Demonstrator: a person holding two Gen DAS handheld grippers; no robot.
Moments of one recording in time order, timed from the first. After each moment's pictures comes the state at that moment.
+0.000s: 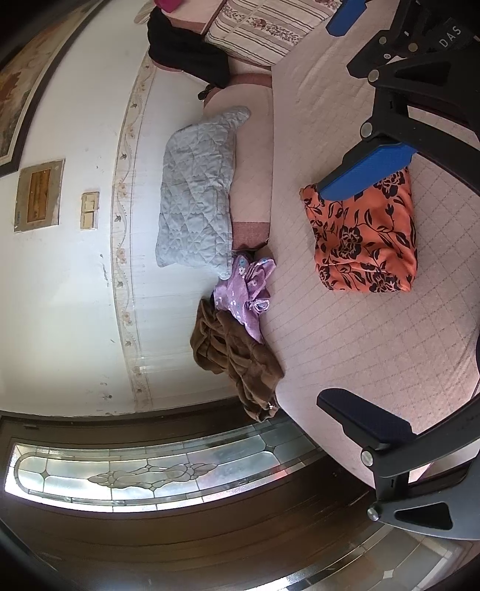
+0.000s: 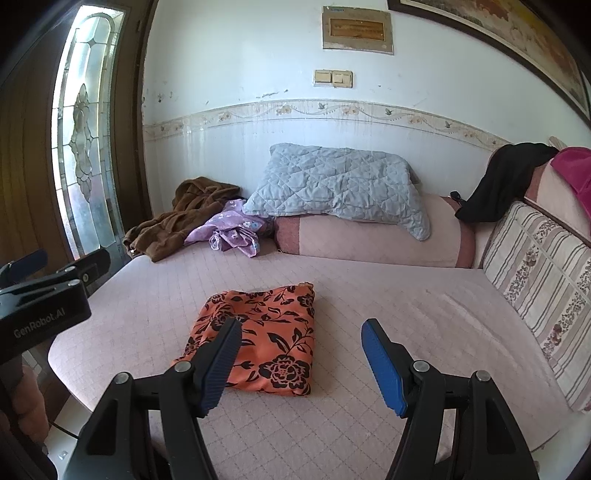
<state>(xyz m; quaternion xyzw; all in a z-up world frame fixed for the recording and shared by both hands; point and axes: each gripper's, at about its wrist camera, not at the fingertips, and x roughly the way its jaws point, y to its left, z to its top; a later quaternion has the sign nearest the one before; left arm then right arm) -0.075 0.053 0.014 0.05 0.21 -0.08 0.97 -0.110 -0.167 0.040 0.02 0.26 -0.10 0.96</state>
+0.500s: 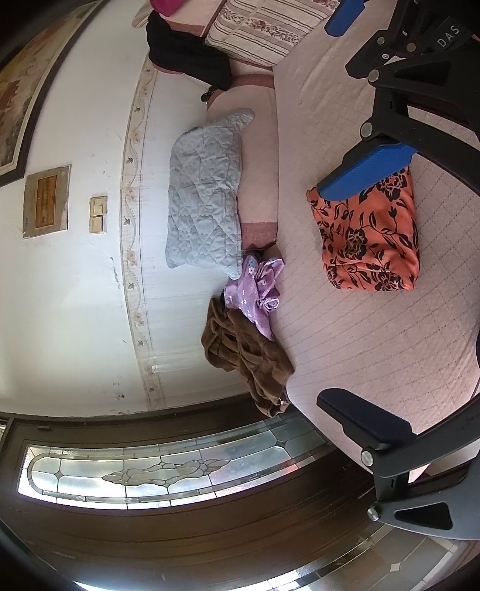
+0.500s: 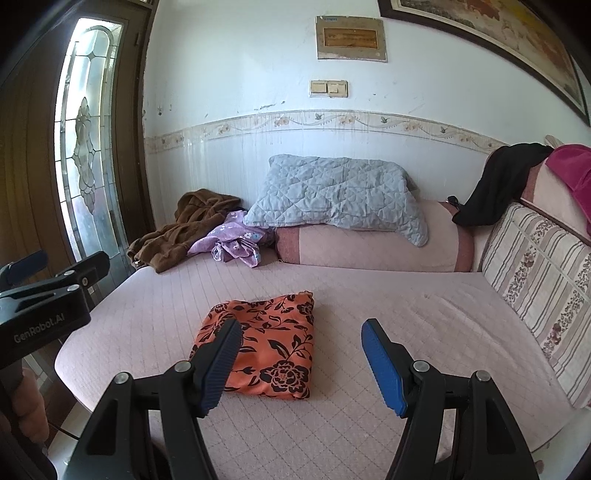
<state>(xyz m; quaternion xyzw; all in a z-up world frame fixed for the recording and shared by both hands) -0.091 0.047 0.027 0.06 0.19 -0.07 0.98 -0.124 -0.171 0.052 0.03 0.24 -0.10 0.96</state>
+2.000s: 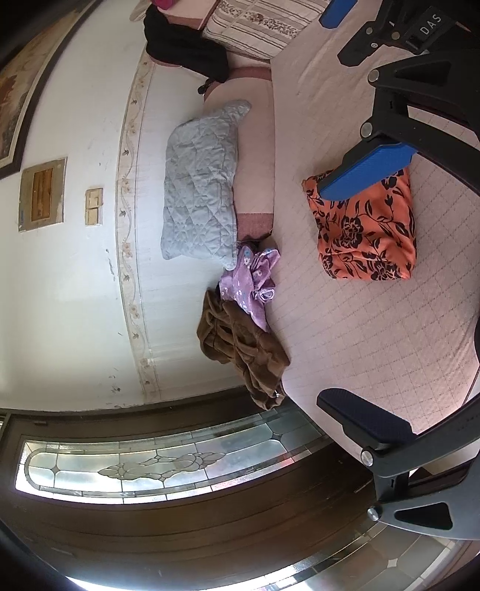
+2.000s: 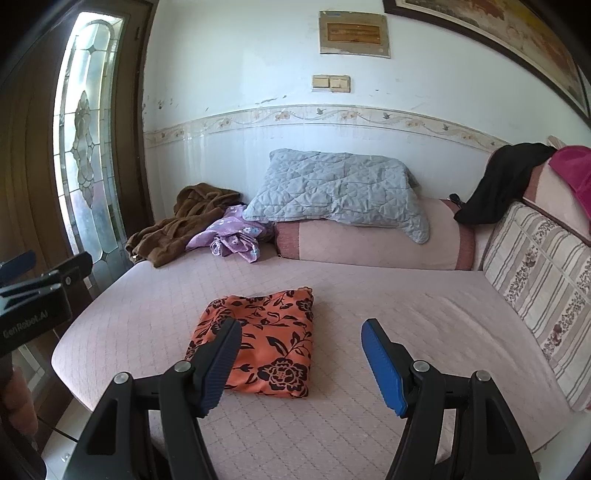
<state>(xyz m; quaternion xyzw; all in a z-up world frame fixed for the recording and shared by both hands) -0.088 0.053 0.021 0.06 0.19 -0.06 0.98 -0.116 -0.172 0.044 0.02 0.25 -0.10 0.96</state>
